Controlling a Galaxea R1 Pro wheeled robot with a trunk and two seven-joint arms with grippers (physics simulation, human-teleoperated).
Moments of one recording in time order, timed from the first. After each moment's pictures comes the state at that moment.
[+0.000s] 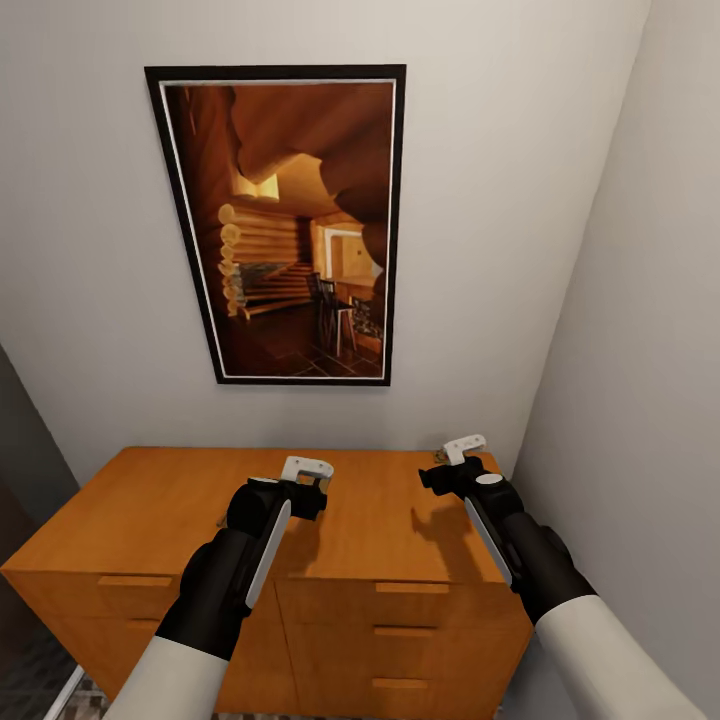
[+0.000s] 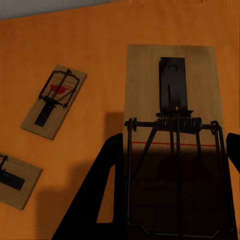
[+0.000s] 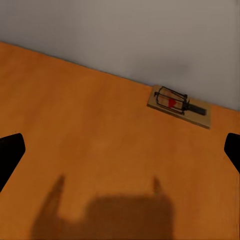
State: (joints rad) left arm -0.57 -0.17 -0.19 -1.32 -0.07 1.01 0.09; right arm -0.68 -0.03 0.24 -1.07 0.03 0.59 0.03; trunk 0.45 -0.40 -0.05
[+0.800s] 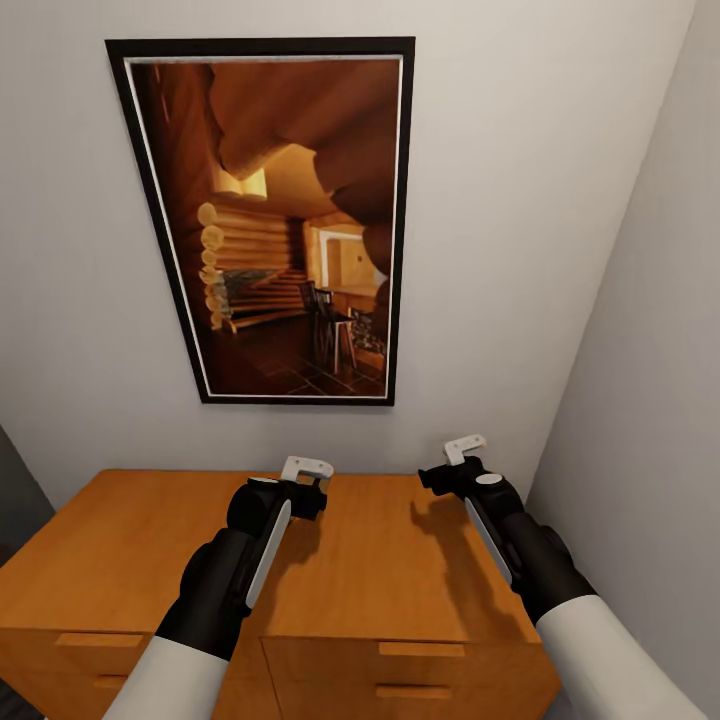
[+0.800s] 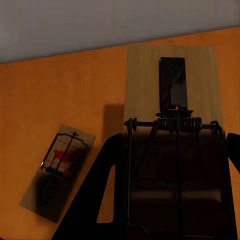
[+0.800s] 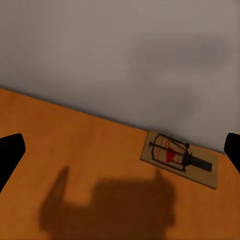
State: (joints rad) left arm -0.57 -0.17 -0.19 -1.32 -0.07 1.01 0.09; right arm -0.68 -0.03 0.24 -1.07 0.04 0.59 0.03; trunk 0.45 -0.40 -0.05
